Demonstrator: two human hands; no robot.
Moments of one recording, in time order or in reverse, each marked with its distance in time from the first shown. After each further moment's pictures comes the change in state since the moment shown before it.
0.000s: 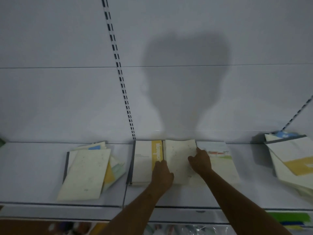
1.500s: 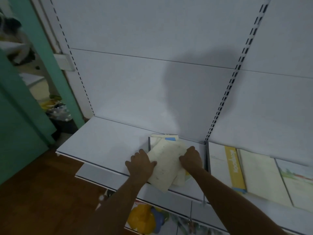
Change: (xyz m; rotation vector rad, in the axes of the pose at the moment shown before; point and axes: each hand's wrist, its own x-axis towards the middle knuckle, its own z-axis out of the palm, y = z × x) left_hand -0.078 -0.283 -0.218 0.241 0.306 -0.436; right_hand -0.138 -0.237 0.220 -0.141 -0.150 -0.191
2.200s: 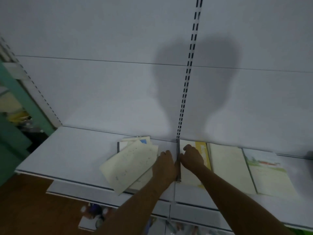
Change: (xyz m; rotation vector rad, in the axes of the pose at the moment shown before) left_hand -0.044 0.178 0.060 -0.205 0.005 0.412; right_hand 0.042 0.099 -0.079 -0.096 0.009 -0.046
